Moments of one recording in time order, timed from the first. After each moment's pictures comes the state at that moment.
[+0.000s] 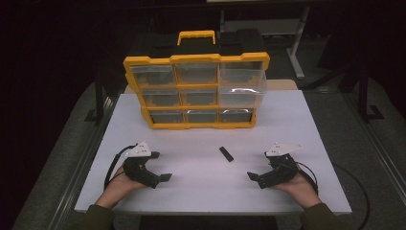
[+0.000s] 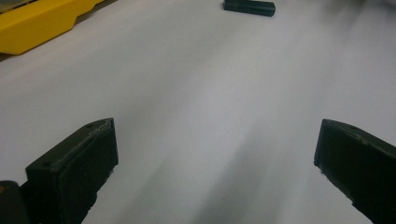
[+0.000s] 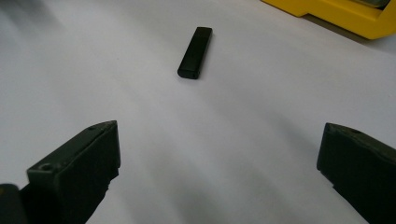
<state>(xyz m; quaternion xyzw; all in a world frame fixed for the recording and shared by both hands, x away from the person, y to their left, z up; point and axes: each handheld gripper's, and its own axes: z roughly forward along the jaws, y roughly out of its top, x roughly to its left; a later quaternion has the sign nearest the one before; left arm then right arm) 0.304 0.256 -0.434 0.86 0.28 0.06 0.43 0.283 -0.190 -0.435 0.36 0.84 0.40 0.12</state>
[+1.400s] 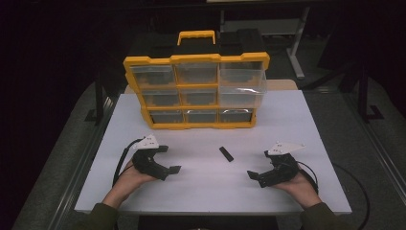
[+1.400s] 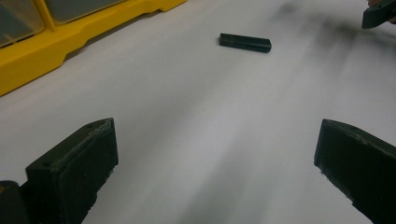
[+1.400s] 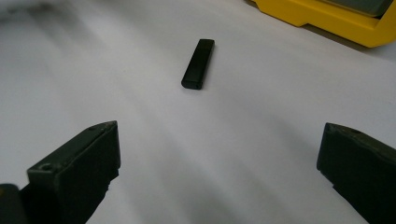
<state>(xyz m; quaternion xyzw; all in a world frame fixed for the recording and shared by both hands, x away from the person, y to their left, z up) 0.321 0.231 -0.426 0.84 0.28 0.05 0.46 0.284 -0.192 -0.432 0.36 0.83 0.42 0.11</state>
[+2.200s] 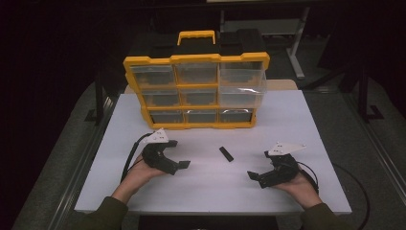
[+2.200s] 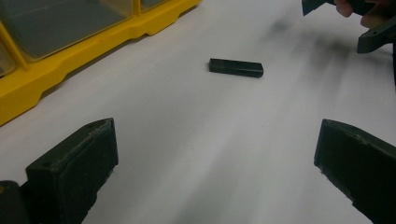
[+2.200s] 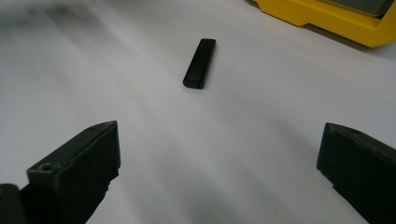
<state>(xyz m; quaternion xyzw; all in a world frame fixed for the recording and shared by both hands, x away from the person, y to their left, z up) 0.334 0.204 -0.420 0.84 0.27 0.05 0.47 0.282 -0.192 -0.433 0.36 0.83 0.42 0.11</state>
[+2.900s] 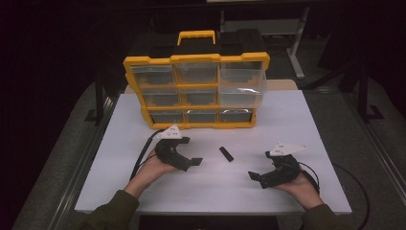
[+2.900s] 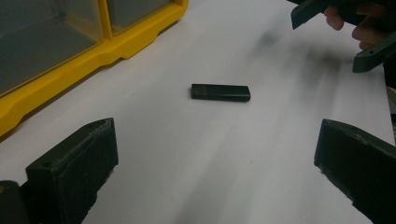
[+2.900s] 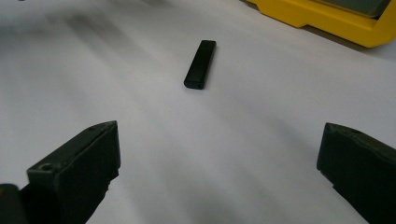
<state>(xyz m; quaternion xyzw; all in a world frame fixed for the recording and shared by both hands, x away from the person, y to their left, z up) 0.345 0.169 -0.417 0.84 0.25 0.04 0.48 0.280 -0.195 -0.432 0.36 0.82 0.43 0.11</state>
